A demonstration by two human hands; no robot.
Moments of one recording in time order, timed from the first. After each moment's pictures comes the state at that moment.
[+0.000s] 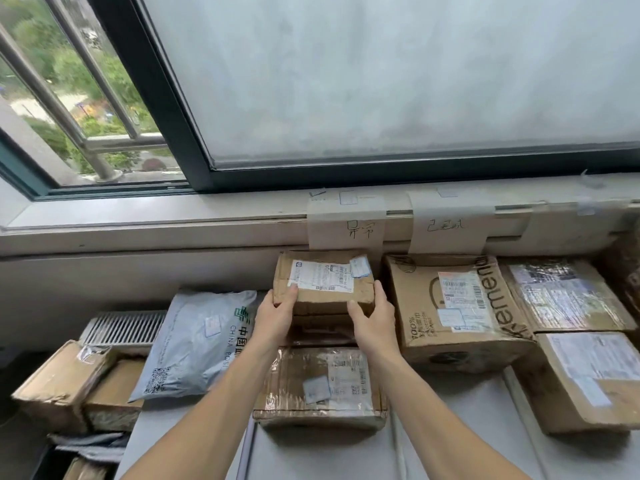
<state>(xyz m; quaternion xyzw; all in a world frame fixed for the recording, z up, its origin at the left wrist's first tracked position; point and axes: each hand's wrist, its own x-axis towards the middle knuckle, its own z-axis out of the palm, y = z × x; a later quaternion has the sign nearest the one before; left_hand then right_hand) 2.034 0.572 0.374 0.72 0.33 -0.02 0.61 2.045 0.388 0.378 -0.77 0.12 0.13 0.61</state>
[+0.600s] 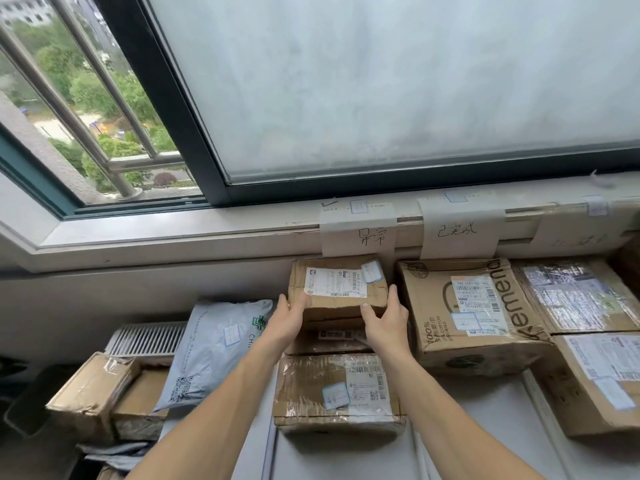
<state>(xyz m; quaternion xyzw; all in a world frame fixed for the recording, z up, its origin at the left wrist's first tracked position) 2.031 0.587 0.401 0.79 0.31 -0.13 0.52 2.049 0.397 0.386 -0.77 0.15 0.13 0.61</state>
